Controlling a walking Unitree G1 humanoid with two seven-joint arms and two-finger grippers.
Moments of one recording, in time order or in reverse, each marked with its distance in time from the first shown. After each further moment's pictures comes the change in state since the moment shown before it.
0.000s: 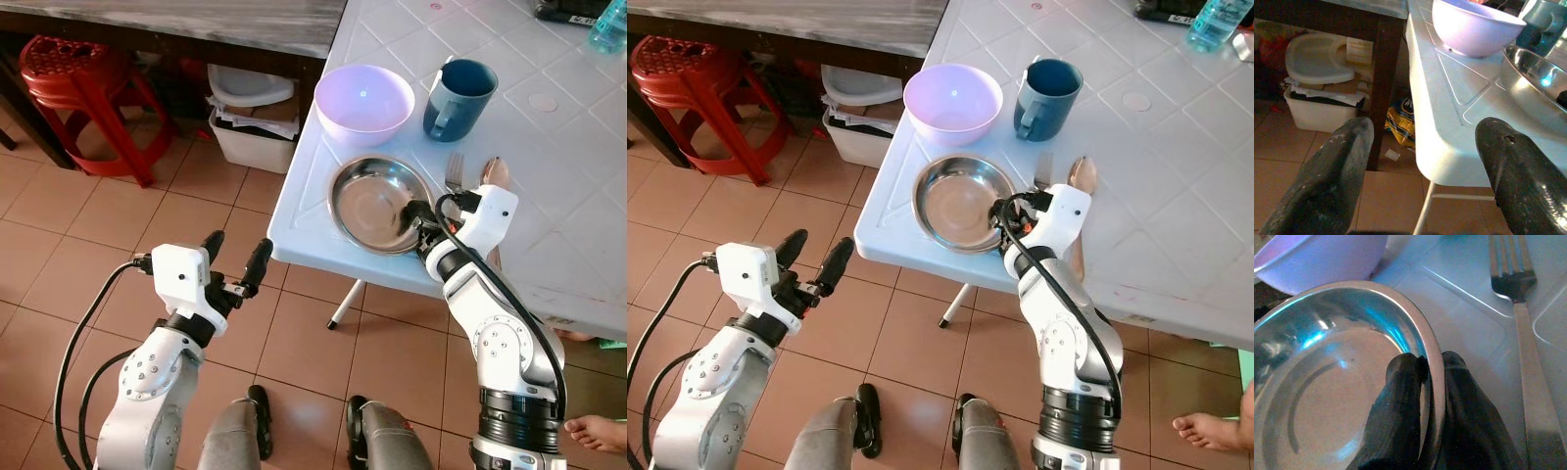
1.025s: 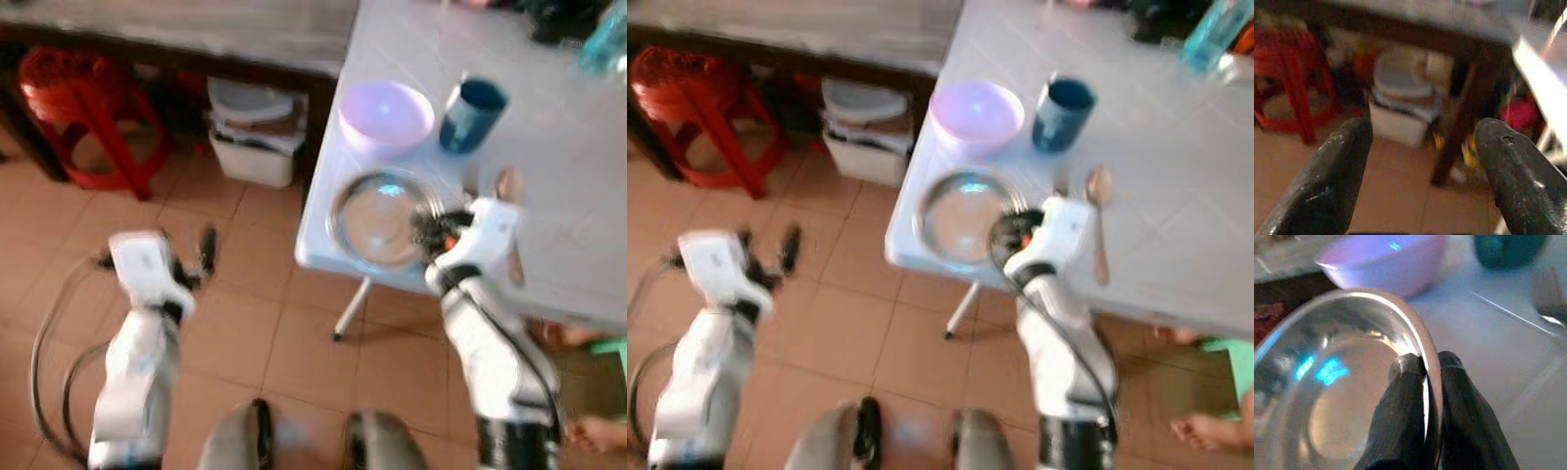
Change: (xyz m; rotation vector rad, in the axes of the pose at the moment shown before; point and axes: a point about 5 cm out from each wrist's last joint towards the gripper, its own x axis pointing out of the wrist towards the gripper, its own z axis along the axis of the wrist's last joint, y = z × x) left arm 0.019 0.044 -0.001 0.030 -0.050 0.346; right arm -0.010 0.003 -0.008 -0.182 -0.111 0.017
